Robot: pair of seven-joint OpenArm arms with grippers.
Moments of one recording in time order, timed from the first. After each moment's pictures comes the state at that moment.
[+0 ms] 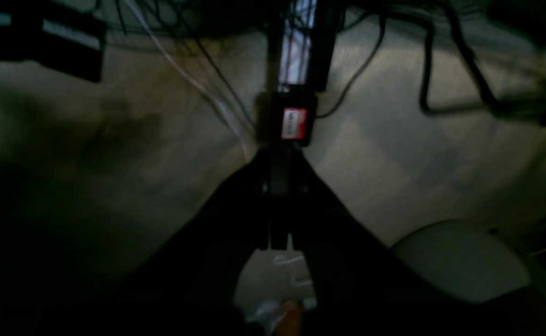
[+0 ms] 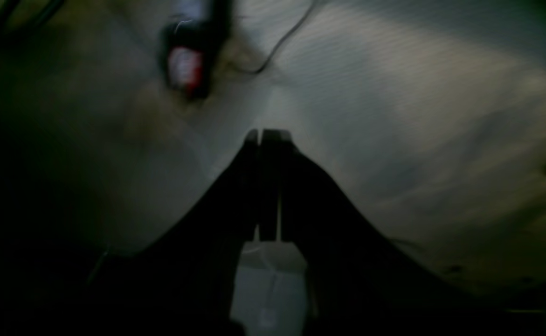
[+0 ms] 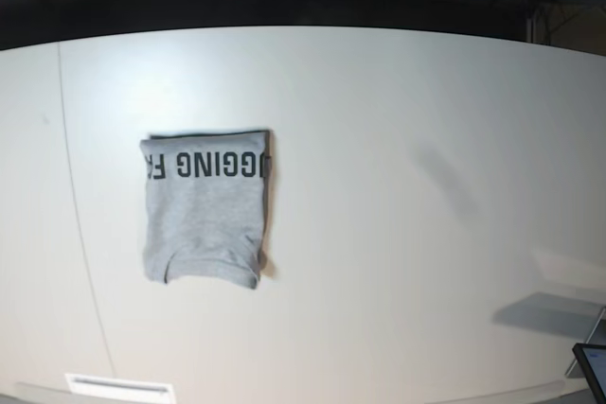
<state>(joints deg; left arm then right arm) 12.2 -4.4 -60.5 2.9 58.0 -19.0 -9.9 -2.8 6.2 72.6 0.5 -84.9 9.0 -1.8</state>
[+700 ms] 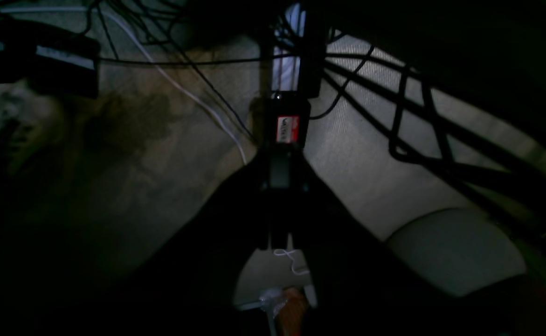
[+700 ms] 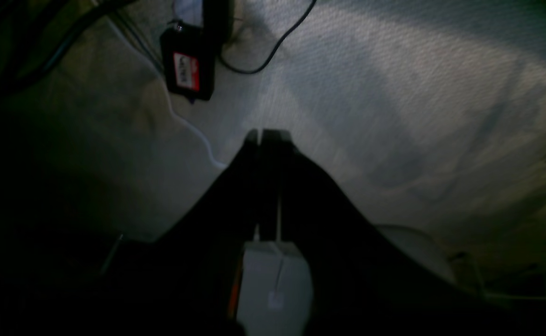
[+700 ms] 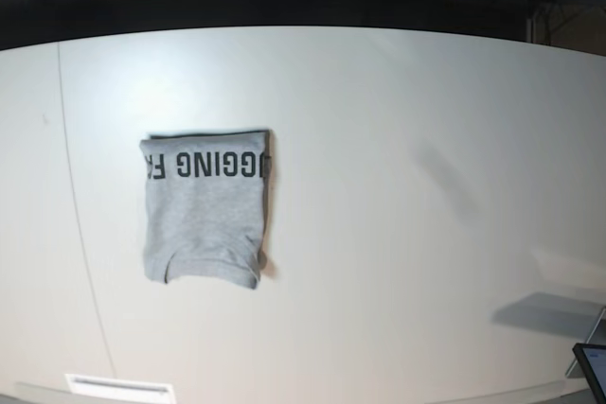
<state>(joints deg) 6.9 -1.9 -60.4 3.1 58.2 -17.6 -2.7 -2.5 5.2 72.5 0.3 -83.5 9.4 -3.6</state>
